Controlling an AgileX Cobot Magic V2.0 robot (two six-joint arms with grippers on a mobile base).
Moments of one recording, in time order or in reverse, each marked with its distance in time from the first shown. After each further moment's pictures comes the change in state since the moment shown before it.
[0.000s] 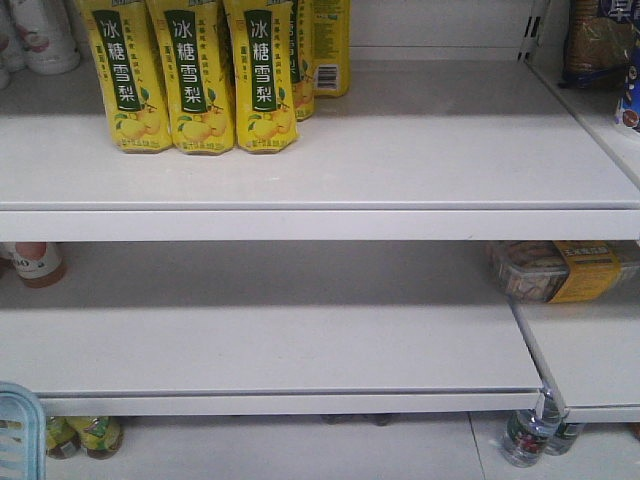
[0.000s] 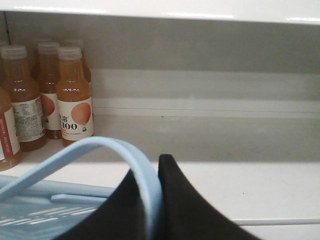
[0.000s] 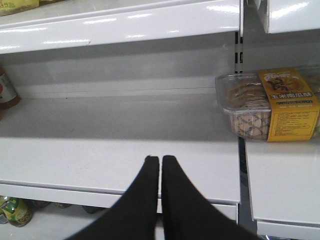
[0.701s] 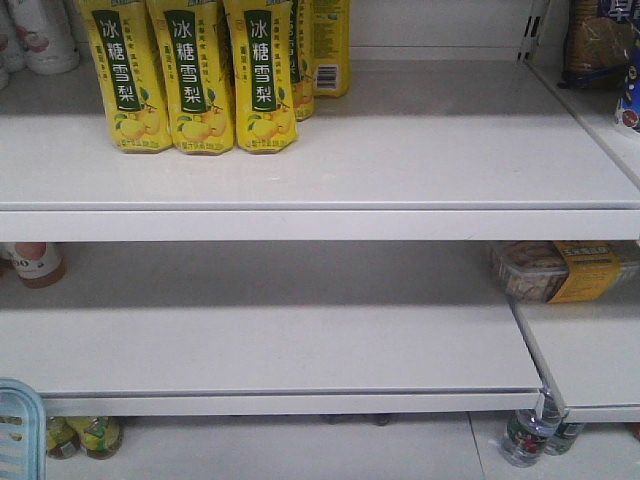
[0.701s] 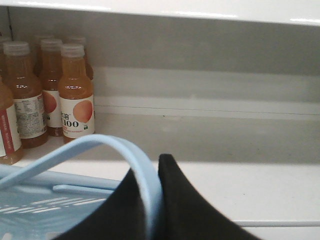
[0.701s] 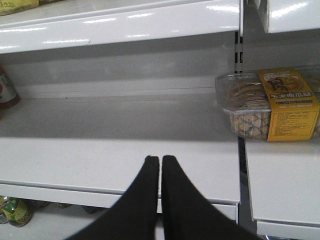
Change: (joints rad) left arm 0.000 0.000 0.000 0.070 0.005 -0.086; right arm 0.000 0.000 0.000 0.000 0.000 0.000
